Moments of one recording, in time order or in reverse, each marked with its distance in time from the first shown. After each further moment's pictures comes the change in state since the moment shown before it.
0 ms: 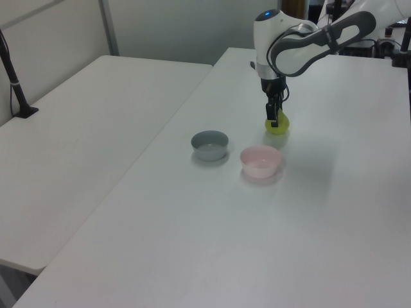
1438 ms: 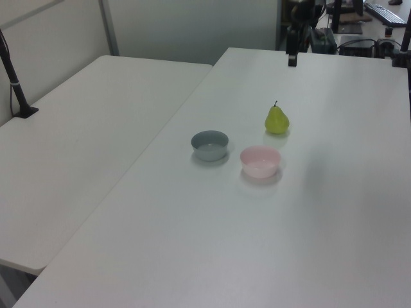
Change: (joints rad) arm 0.105 -0.406 0.016 0.059 0.001 -0.365 0.126
